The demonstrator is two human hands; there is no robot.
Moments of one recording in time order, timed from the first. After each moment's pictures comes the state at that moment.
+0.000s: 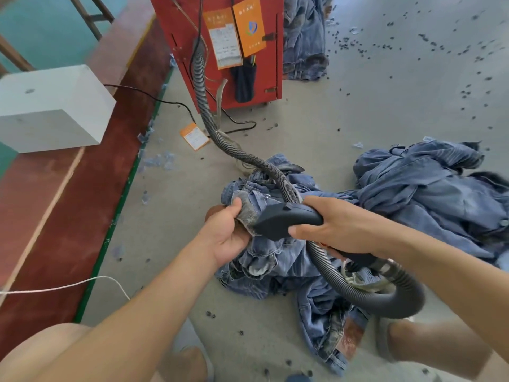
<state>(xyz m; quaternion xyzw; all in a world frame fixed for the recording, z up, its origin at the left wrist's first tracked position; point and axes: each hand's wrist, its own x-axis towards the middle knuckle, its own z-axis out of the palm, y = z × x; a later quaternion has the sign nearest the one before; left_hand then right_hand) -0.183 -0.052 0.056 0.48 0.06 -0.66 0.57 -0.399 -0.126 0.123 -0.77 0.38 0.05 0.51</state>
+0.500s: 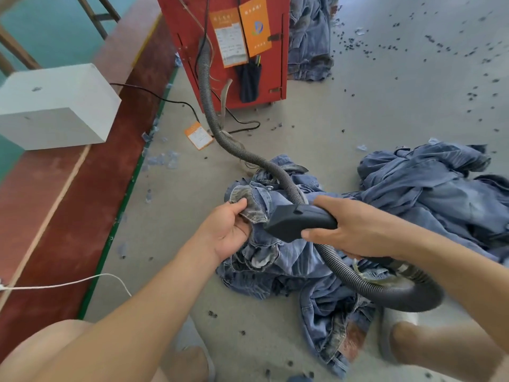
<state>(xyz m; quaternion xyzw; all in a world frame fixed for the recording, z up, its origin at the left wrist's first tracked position) -0.172 -0.056 0.058 0.47 0.06 -0.64 0.61 -0.410 -0.131 0.121 -0.81 0.38 0.06 0.44</state>
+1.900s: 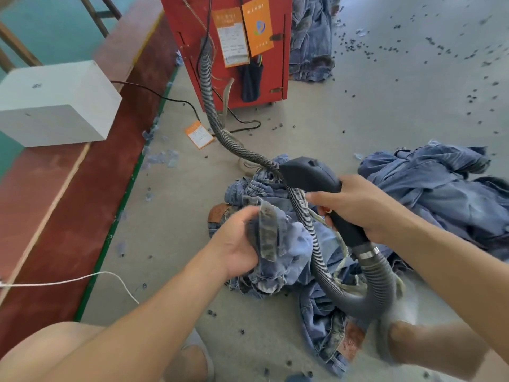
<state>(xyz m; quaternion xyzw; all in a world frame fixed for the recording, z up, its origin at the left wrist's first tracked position) -0.188 -0.036 0.055 0.48 -0.03 -0.74 0.47 -0.389 -0.147 0.112 -0.61 0.54 -0.10 0.58</state>
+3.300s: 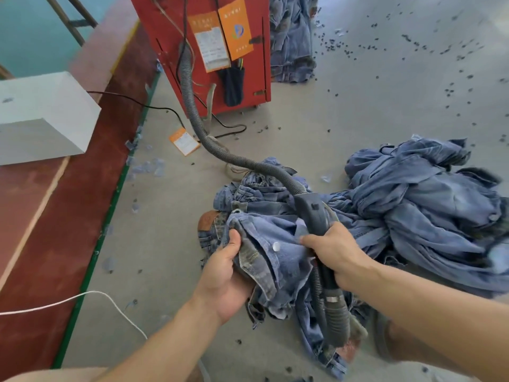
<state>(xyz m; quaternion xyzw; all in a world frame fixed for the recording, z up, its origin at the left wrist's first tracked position) -0.208 0.003 0.040 0.42 0.03 -0.72 0.55 -0.391 -0.100 0.033 -0.43 0.66 -0.16 0.59</state>
